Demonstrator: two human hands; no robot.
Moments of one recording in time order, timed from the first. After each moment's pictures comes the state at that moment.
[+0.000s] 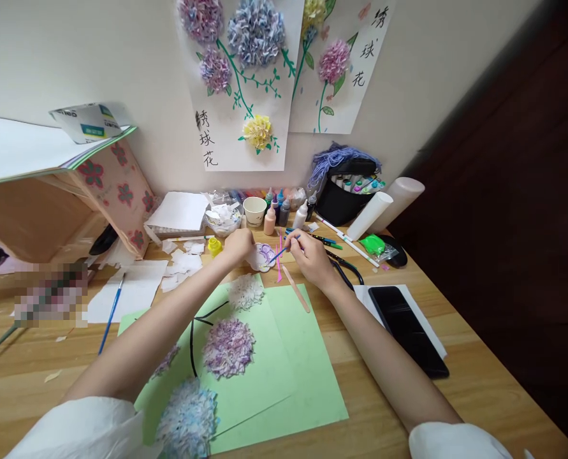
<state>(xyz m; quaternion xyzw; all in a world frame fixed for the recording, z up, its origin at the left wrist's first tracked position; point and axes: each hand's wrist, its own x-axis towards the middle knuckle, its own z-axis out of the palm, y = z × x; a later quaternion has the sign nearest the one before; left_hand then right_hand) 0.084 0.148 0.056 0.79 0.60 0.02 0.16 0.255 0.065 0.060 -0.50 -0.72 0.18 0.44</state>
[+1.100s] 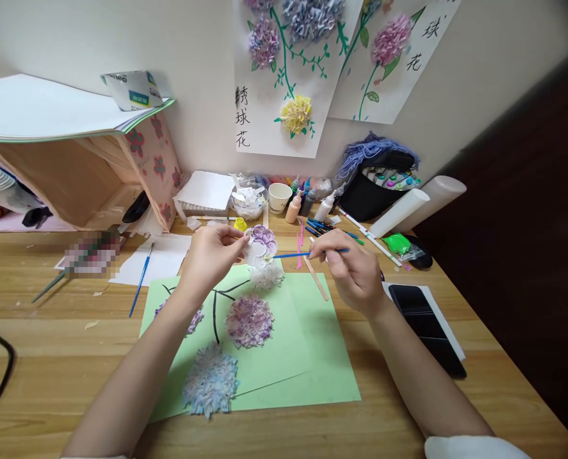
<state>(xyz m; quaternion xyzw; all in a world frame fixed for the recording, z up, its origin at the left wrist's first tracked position) 0.000 0.033 0.113 0.60 0.61 0.36 0.37 0.229 0.001 0.113 -0.33 -0.80 0.13 0.48</state>
